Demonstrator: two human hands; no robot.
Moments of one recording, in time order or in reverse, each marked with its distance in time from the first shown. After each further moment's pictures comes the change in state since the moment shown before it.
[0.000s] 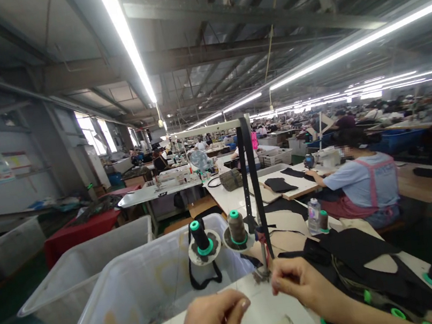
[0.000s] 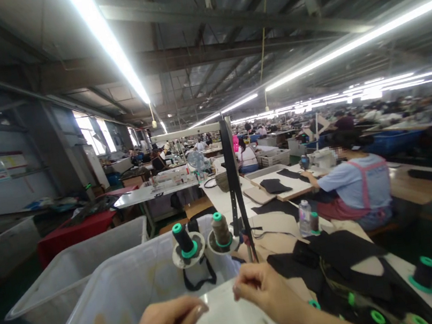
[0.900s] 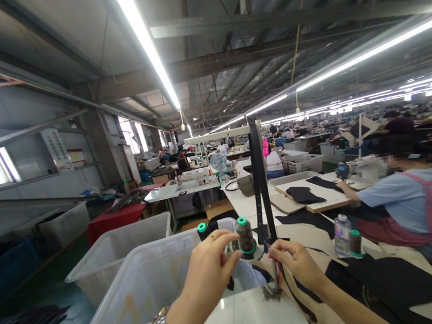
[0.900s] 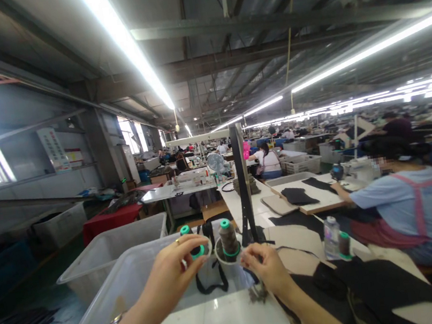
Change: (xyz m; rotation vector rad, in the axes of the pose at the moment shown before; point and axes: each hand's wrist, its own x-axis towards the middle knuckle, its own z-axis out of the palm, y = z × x) left_hand 0.064 0.026 -0.008 0.139 0.282 0.032; right_hand 0.058 0.042 -0.037 -0.034 0.179 -0.182
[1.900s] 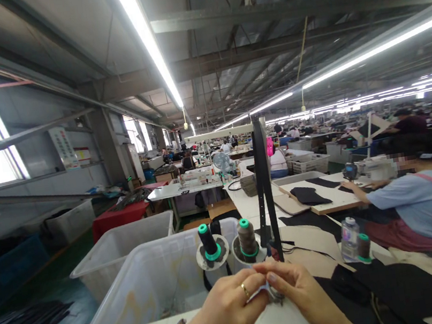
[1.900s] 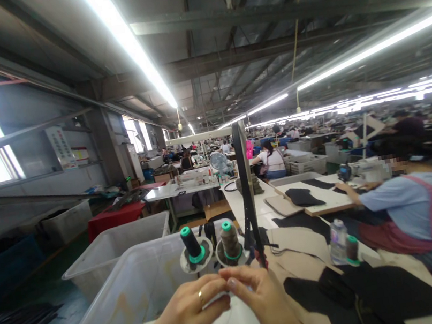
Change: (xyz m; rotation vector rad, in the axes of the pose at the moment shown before) left_hand -0.021 -0.015 0.039 0.128 -0.014 0.743; right_hand -0.023 -0.033 0.017 0.327 -0.210 0.141
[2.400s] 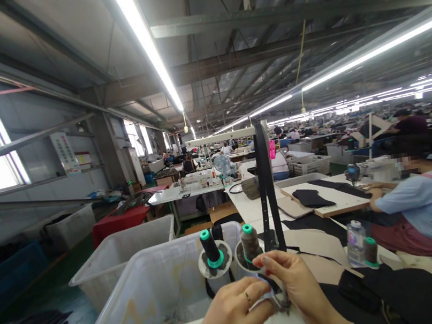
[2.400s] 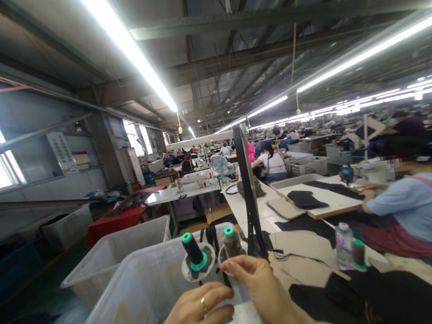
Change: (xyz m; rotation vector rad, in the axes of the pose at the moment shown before) left_hand 0.003 -0.007 0.000 0.065 0.046 0.064; right_hand 0.032 0.003 0.011 0.242 0.269 0.054
